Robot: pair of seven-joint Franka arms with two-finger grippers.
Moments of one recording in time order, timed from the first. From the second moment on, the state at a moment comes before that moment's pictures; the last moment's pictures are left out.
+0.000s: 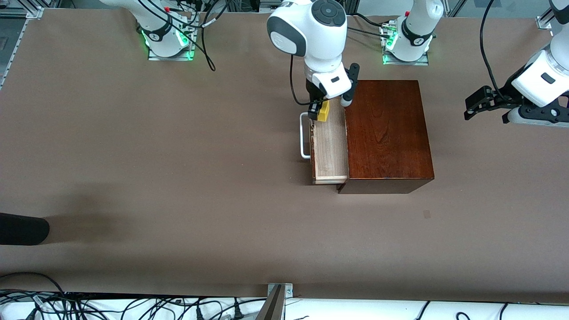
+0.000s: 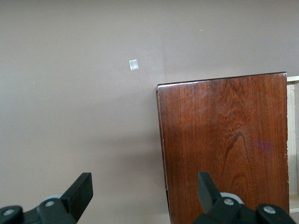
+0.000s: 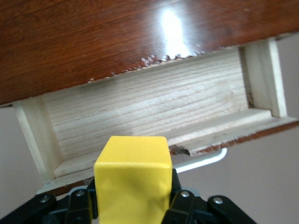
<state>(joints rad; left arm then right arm) -0.08 -0.02 0.03 -1.67 -0.01 1.64 0.02 0.92 0.73 0.09 -1.06 -0.15 1.86 -0.33</state>
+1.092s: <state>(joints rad) -0.08 -0.02 0.03 -1.67 -0.01 1.64 0.02 0.97 0.86 0.09 -1.02 -0.23 1.92 -0.47</state>
